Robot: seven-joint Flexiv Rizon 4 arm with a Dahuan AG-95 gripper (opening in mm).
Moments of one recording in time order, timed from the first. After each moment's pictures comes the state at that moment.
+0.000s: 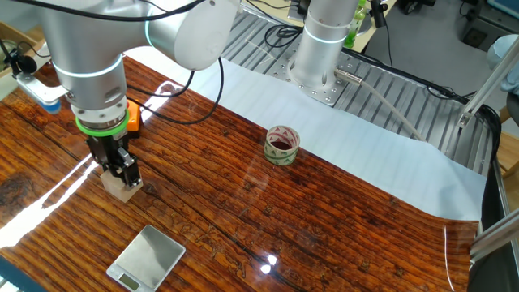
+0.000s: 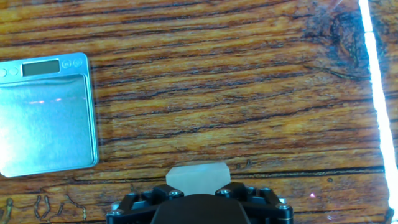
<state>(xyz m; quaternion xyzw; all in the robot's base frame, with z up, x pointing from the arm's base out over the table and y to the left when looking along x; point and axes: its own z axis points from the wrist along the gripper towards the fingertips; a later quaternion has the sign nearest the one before) 0.654 -0.196 0.042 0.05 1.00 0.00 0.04</state>
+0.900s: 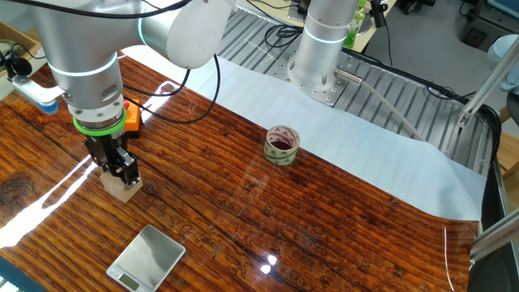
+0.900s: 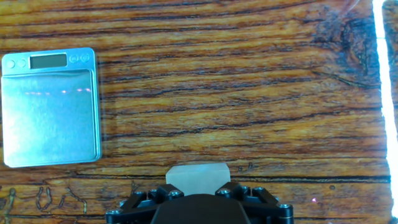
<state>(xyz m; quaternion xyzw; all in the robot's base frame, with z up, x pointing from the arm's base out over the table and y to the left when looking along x) 0.654 -0.196 0.042 0.03 1.00 0.01 0.03</state>
